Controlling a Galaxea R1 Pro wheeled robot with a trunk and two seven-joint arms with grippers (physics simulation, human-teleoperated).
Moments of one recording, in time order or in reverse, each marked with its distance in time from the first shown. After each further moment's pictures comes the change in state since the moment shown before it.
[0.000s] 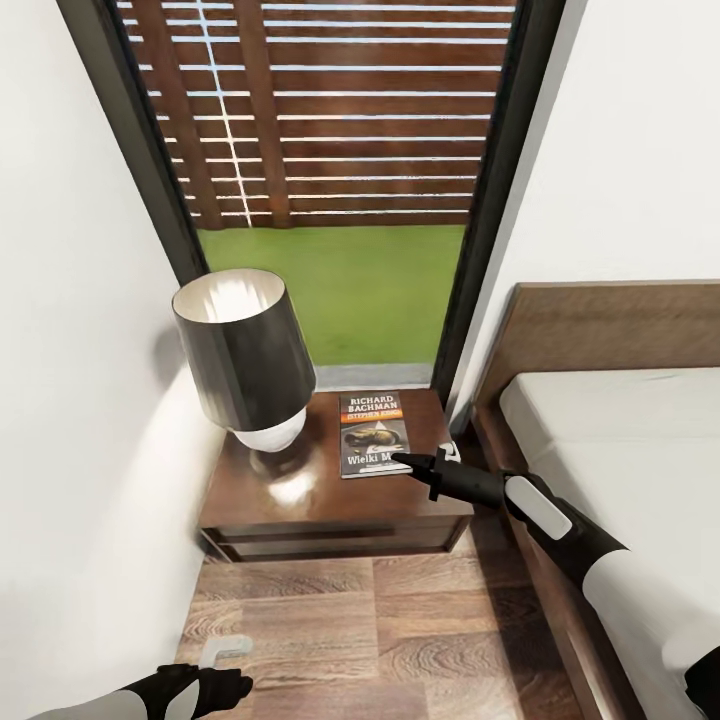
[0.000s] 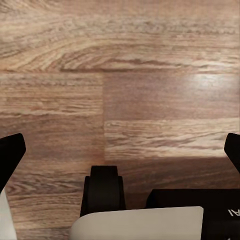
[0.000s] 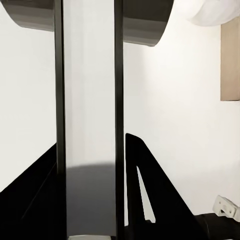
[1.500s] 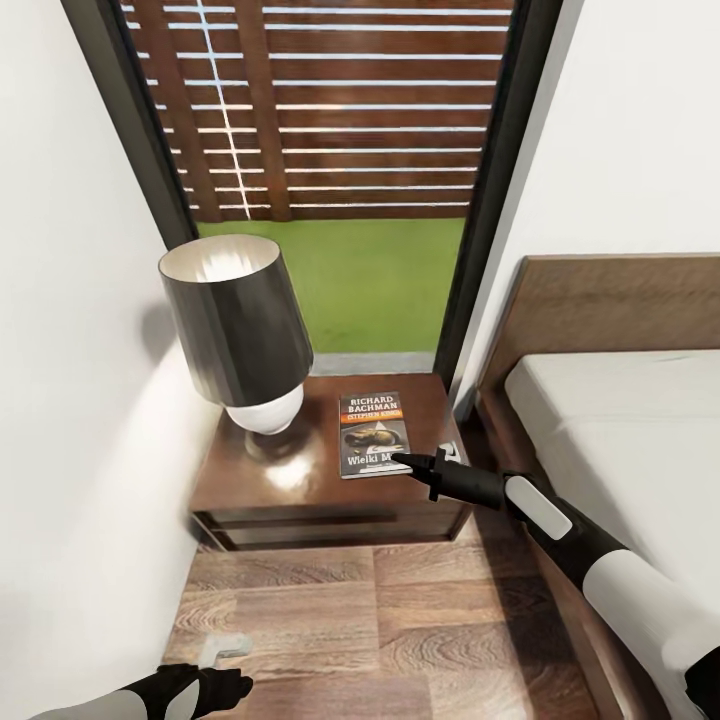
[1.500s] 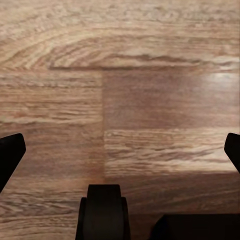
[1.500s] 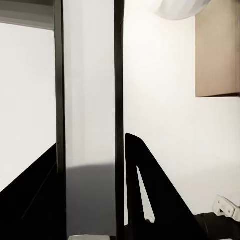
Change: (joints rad) left arm 0.000 0.000 0.000 0.000 0.000 0.000 -0.001; right arm 0.000 0.000 0.001 0.000 0.002 -0.001 -0.001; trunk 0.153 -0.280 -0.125
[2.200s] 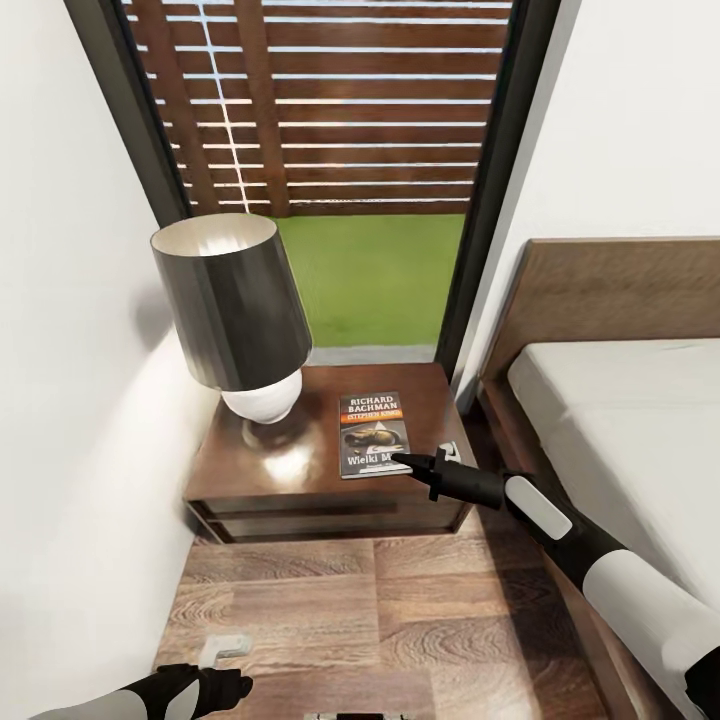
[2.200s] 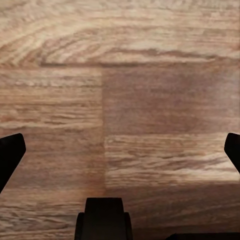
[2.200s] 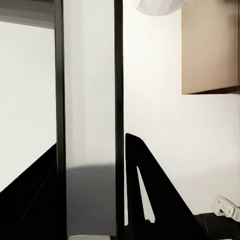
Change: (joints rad) left arm 0.000 0.000 0.000 0.000 0.000 0.000 0.001; right arm 0.000 0.000 0.000 0.000 0.000 0.000 0.000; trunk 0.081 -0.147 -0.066
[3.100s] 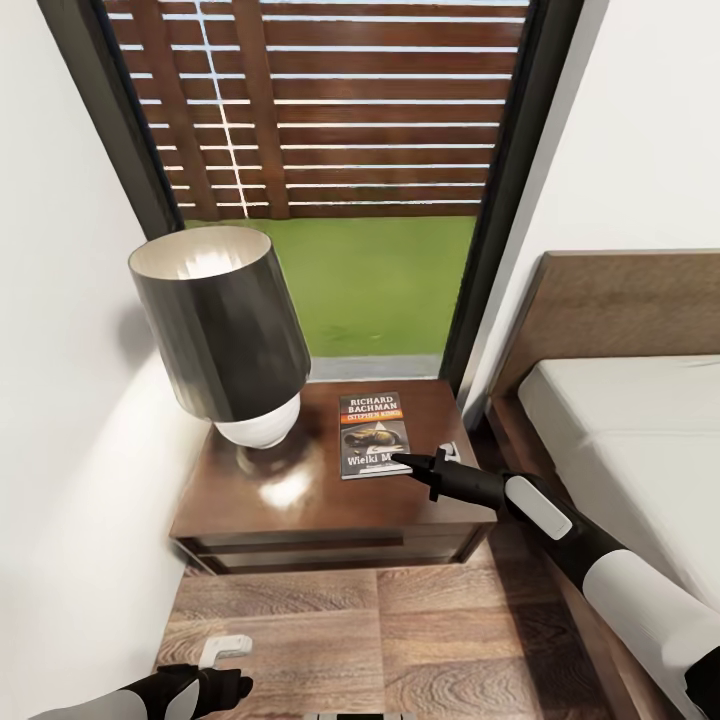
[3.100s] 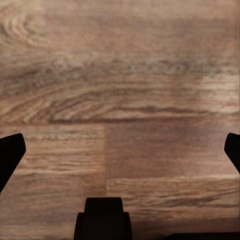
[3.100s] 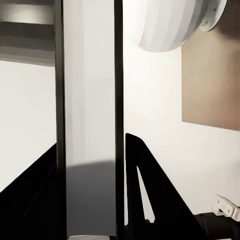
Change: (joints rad) left arm 0.000 0.000 0.000 0.000 0.000 0.001 -0.002; right arm 0.000 0.000 0.000 0.000 -0.001 0.001 -0.003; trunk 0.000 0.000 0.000
